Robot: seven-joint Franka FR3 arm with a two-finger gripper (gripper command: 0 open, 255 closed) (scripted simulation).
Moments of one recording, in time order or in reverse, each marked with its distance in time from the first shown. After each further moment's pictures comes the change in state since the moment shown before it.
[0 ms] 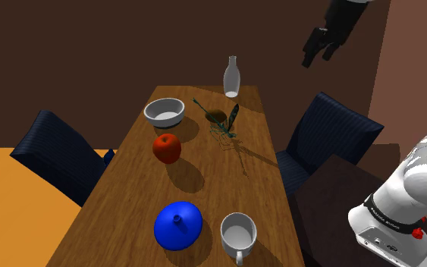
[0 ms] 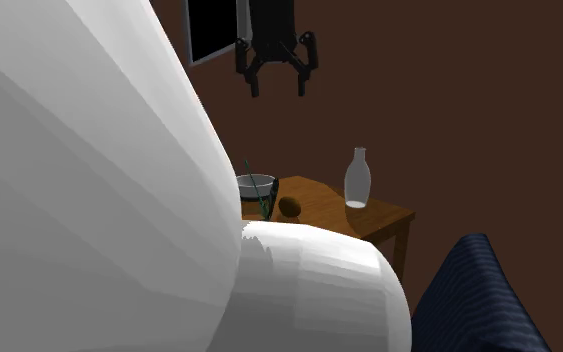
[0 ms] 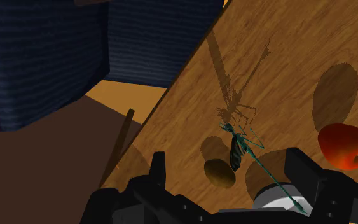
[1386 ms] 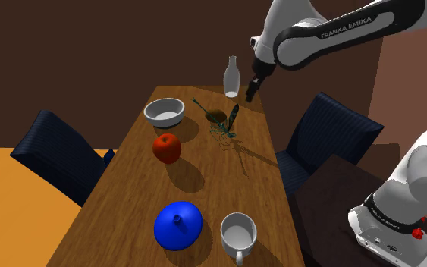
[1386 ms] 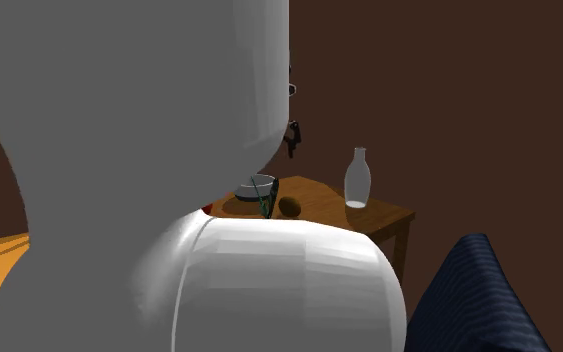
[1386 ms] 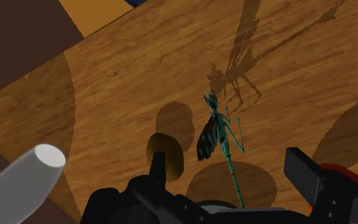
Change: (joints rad) arm 0.111 0.540 -0.028 -0.007 -0.072 0.599 -0.385
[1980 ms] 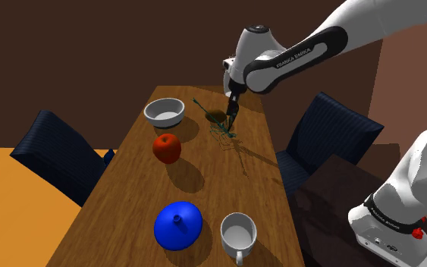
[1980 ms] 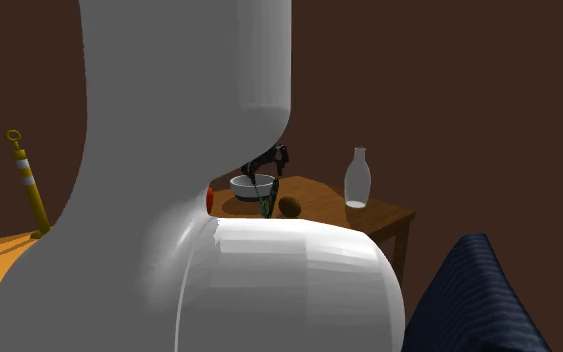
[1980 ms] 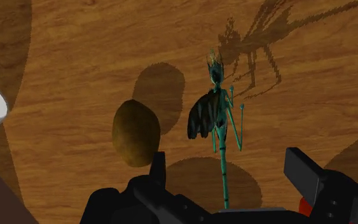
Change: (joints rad) arm 0.029 0.316 0.017 0.141 -0.040 0.197 -0.164
